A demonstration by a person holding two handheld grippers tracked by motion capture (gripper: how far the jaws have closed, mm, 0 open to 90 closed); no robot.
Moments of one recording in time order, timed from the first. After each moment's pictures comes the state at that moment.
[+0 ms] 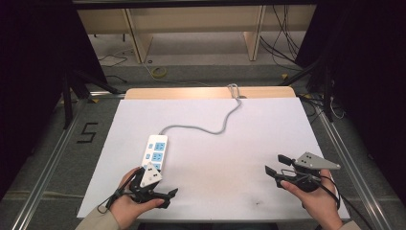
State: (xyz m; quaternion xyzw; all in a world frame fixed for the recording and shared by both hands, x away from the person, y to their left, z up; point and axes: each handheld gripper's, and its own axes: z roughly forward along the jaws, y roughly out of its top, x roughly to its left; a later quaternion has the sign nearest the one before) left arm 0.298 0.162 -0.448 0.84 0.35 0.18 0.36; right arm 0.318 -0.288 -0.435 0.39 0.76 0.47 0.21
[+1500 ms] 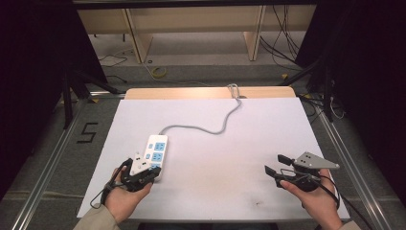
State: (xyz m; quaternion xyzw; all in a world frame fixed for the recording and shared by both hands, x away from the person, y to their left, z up) left arm 0.312 0.181 -0.429 0.81 0.41 0.21 0.36; right arm 0.319 -0.287 -0.436 0.40 0.76 0.47 0.21
